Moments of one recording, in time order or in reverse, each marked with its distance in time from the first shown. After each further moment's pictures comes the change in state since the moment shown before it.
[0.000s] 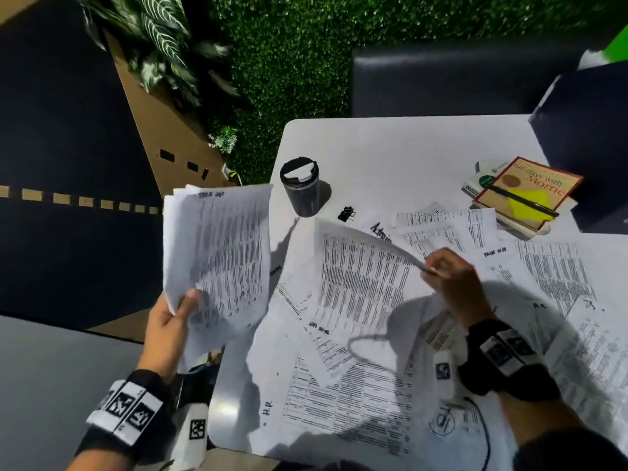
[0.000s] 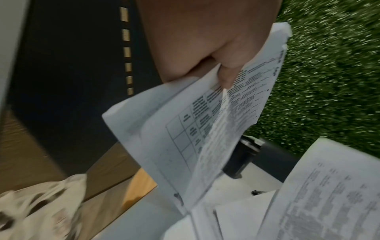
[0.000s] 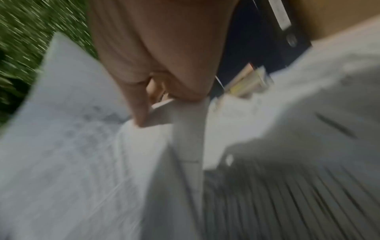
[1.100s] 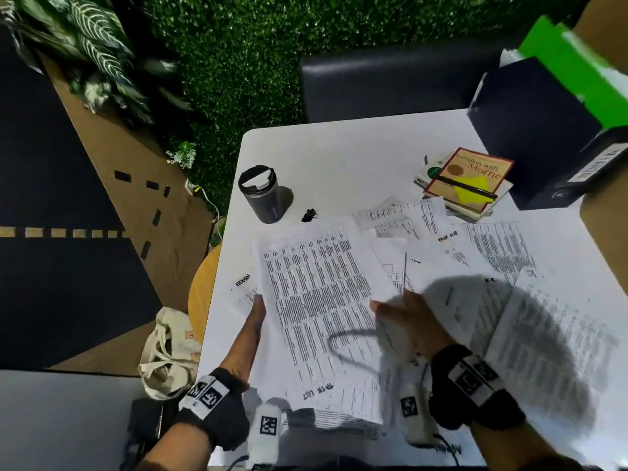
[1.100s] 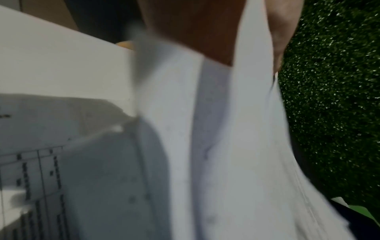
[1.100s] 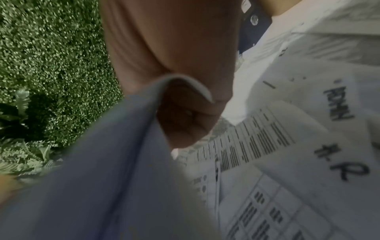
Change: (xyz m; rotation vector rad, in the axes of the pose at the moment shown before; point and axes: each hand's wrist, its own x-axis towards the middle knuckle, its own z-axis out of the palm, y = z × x) left_hand -0.033 -0.019 0.118 -0.195 -0.510 -0.547; right_hand -0.070 0.002 0.005 0.348 -0.157 0.426
